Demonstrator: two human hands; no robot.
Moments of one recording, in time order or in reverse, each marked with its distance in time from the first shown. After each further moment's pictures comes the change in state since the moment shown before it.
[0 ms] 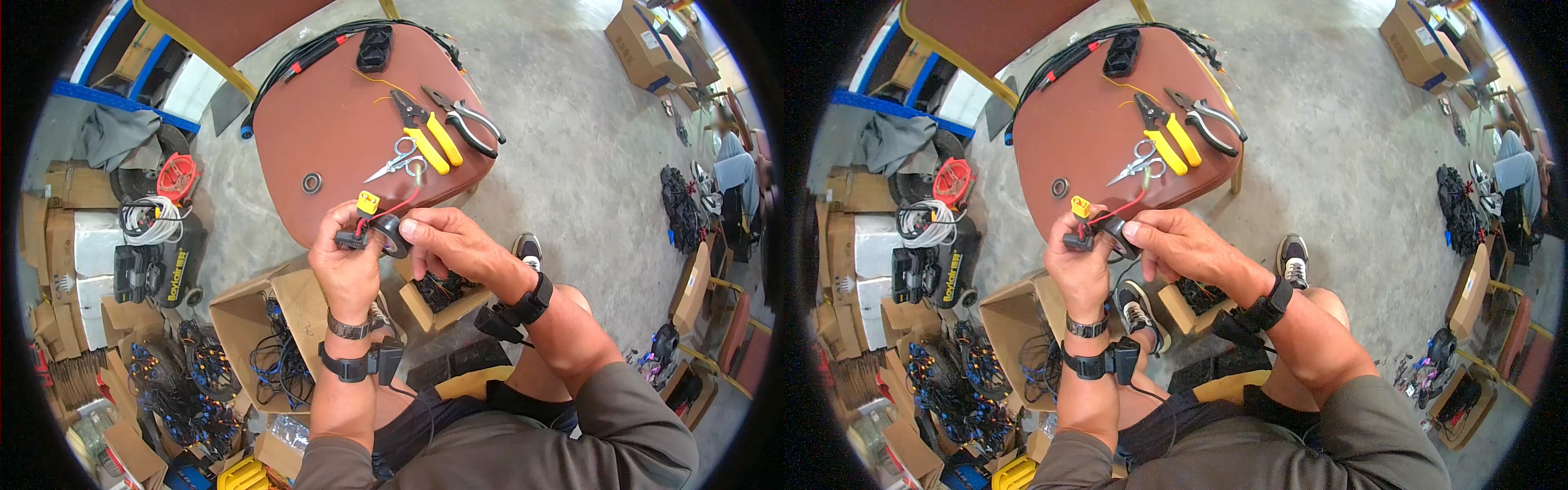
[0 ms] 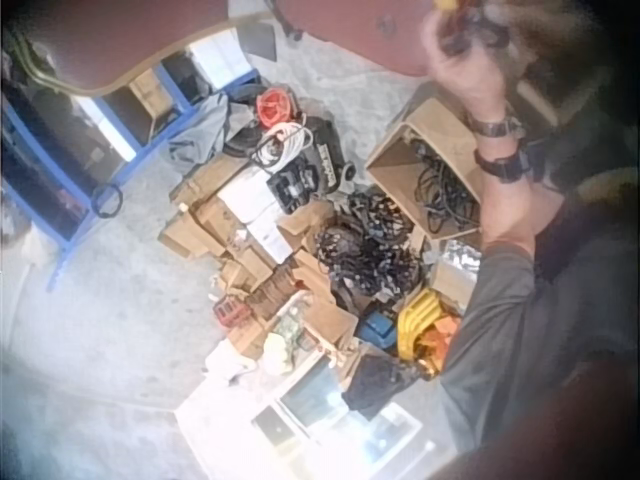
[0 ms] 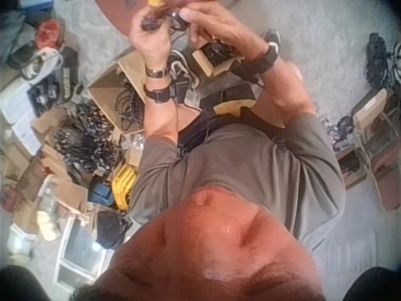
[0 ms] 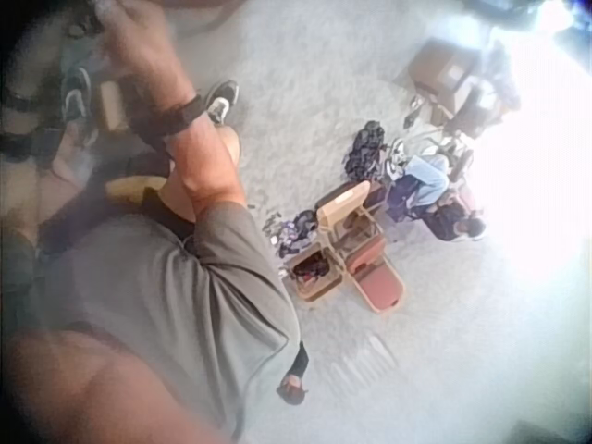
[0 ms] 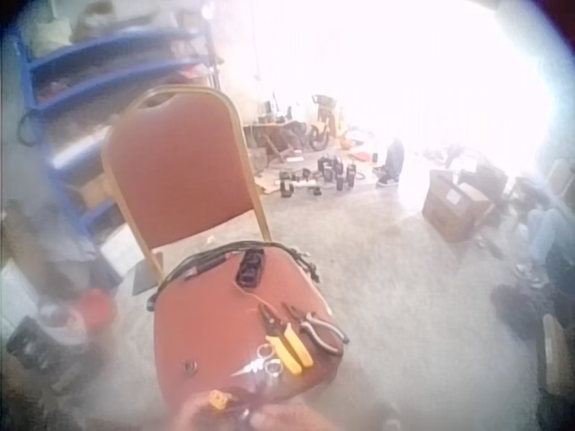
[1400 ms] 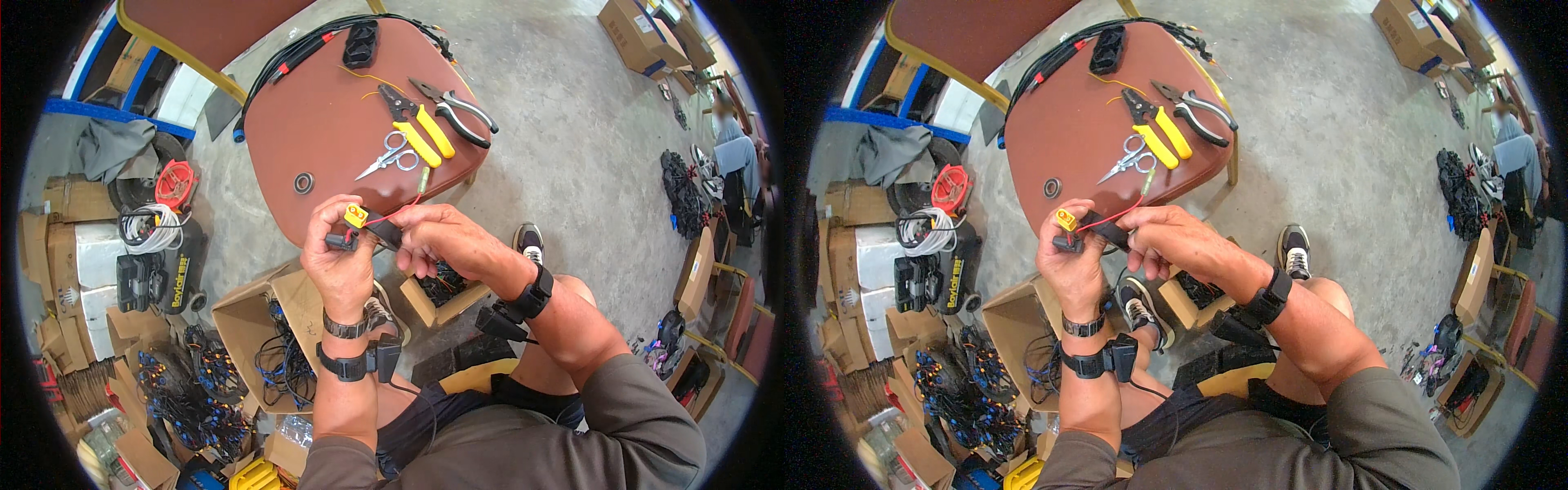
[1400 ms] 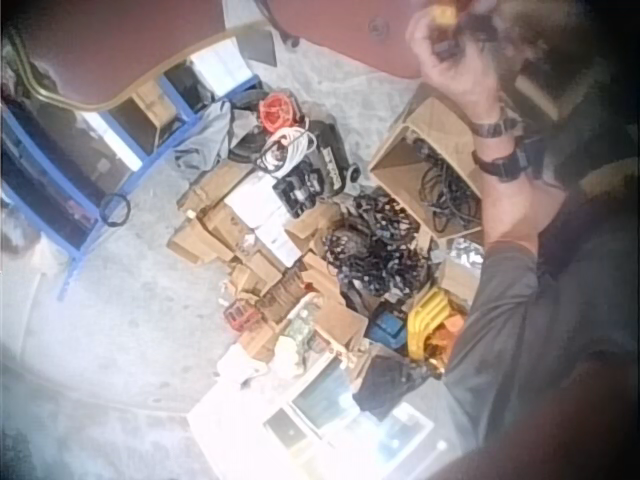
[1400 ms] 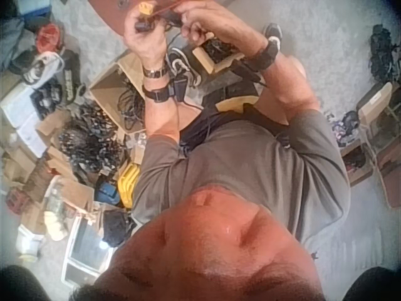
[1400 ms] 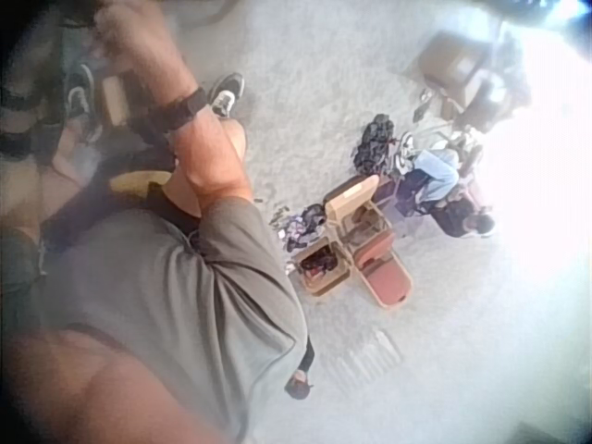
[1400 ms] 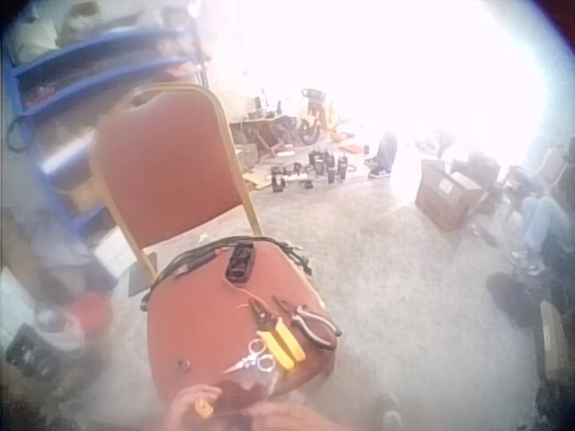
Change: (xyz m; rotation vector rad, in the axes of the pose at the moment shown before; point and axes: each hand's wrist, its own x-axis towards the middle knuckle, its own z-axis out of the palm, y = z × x) left_hand 0.004 -0.004 -0.006 0.091 -0.035 0.156; right_hand 0.003 0.013 -0.003 0.172 -0.007 0.047
